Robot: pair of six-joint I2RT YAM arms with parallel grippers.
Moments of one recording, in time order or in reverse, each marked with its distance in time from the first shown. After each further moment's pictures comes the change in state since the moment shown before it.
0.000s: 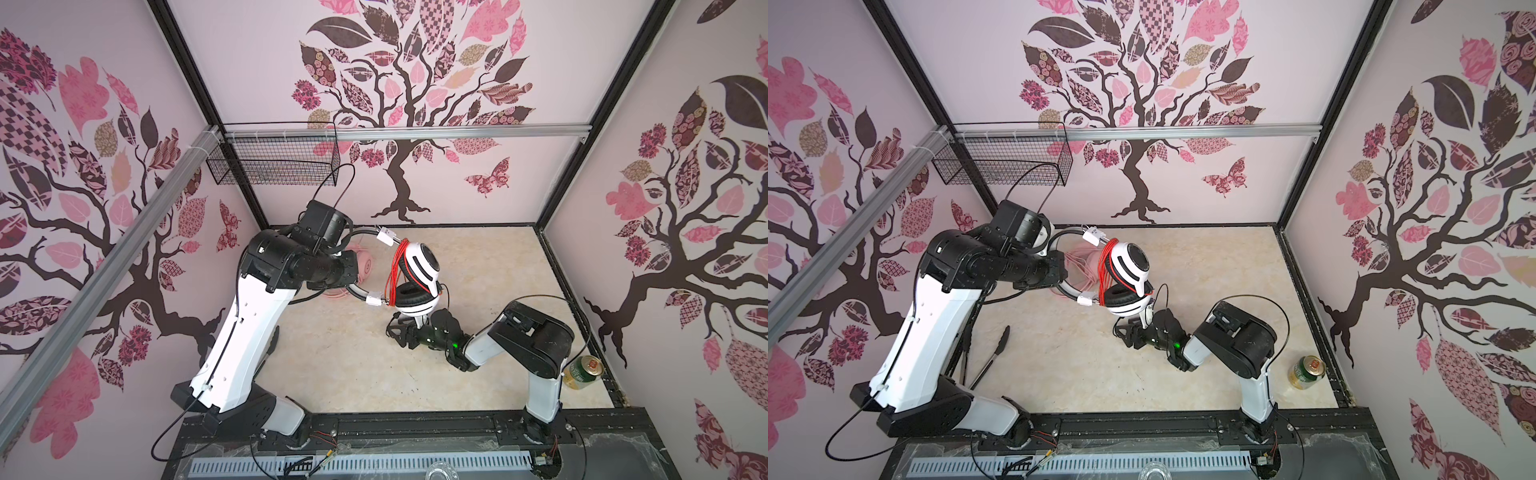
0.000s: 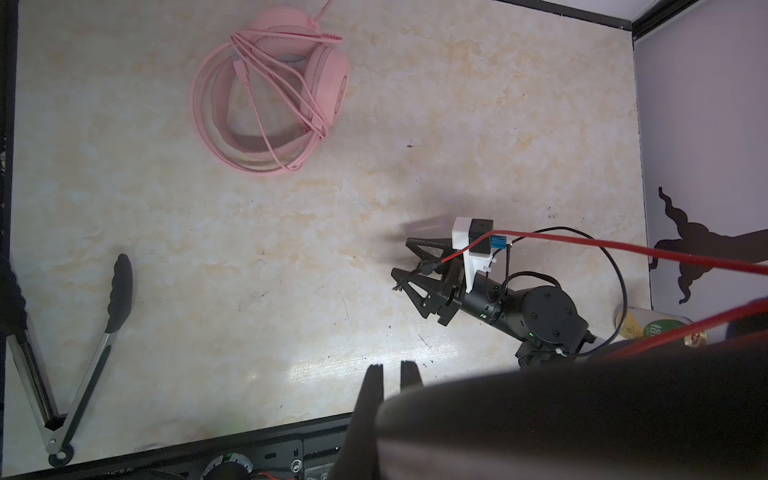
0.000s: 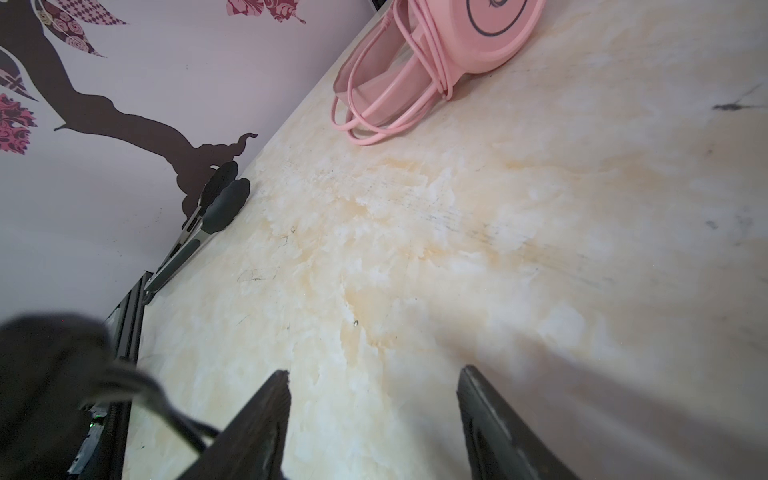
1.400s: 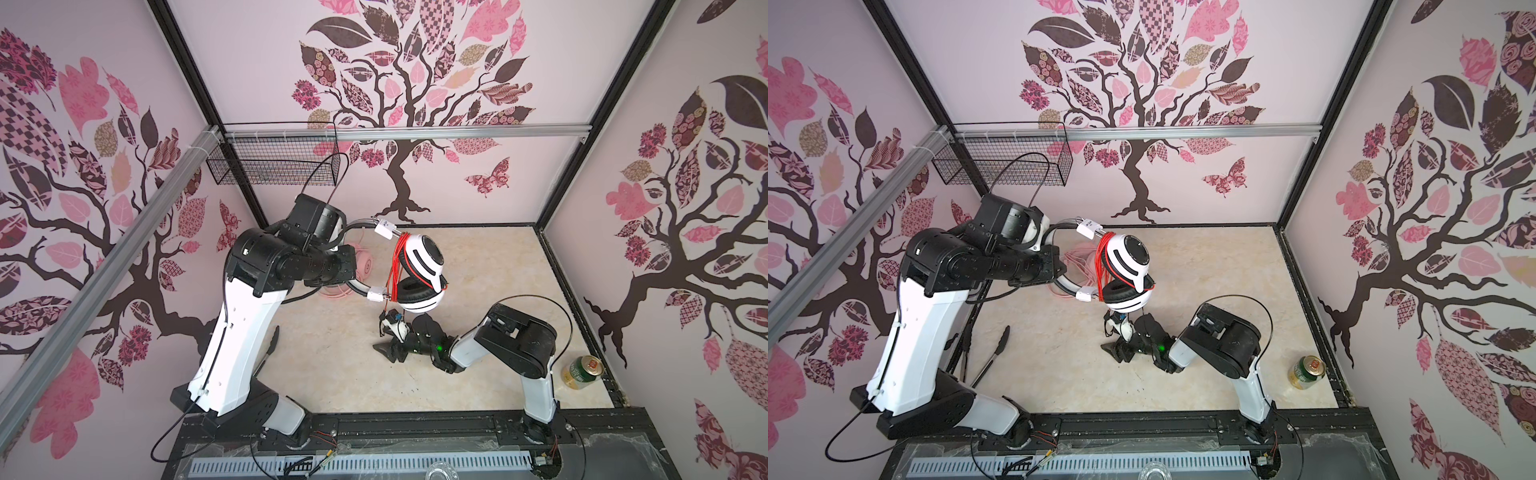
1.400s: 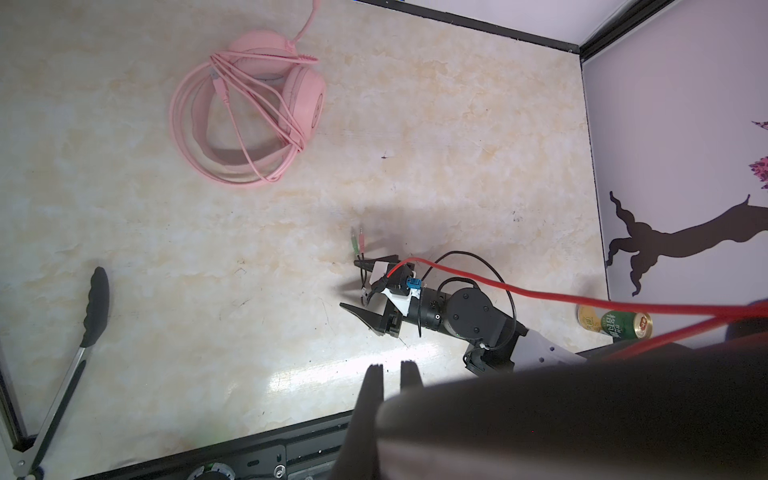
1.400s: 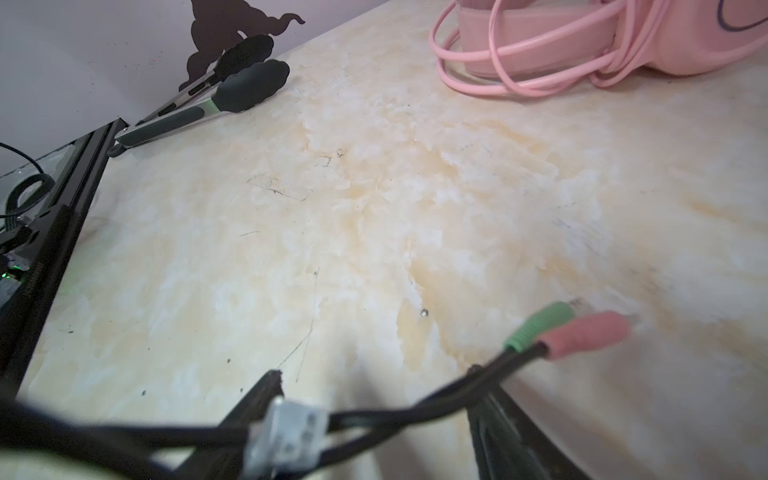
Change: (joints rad) left arm 0.000 0.022 0.135 -0.042 0.045 -0.005; right arm 0.110 0.089 0.133 -0.123 -0.014 -0.405
